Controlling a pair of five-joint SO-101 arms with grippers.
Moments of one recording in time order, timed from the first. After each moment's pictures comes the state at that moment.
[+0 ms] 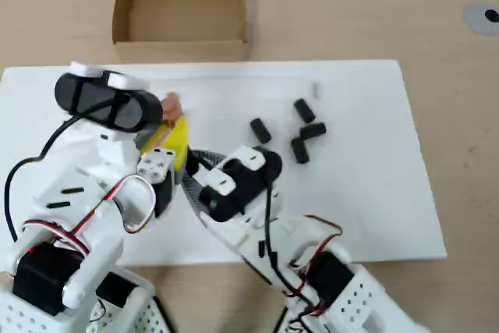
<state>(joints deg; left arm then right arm) 20.7 -68.8 32.4 66.9 -4.3 -50.8 -87.6 82.2 23.9 -10.9</state>
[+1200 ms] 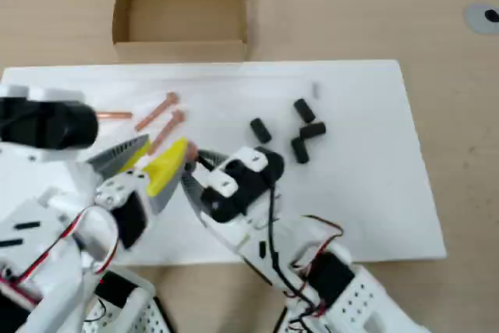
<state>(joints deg) 21.9 -68.8 14.2 84.8 8.9 -50.8 -87.5 82.3 23.9 -10.9</state>
